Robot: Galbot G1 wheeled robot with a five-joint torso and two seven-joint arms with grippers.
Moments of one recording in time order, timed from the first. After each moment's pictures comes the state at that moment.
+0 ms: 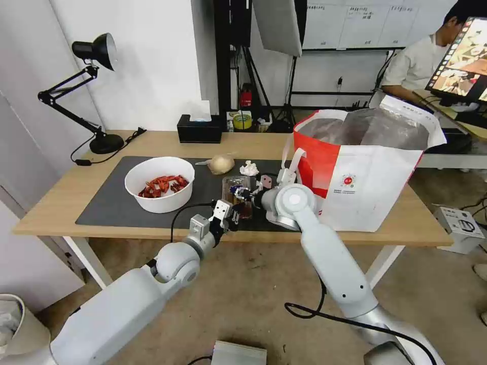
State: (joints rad) left arm 0.72 -0.94 0.27 -1.76 -0.66 0.17 -0.18; right arm -0.58 1.40 0.06 1.58 1.45 -0.70 0.79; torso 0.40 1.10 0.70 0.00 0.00
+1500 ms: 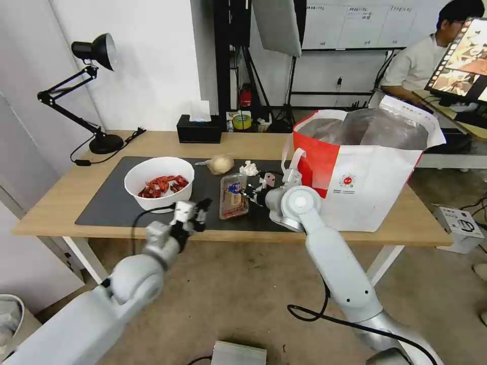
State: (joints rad) left arm 1.10 -0.77 -0.13 -2.02 -0.65 0.14 -0.22; right arm -0.60 1.39 0.09 1.62 1.44 -0.66 0.68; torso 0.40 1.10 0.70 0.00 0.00
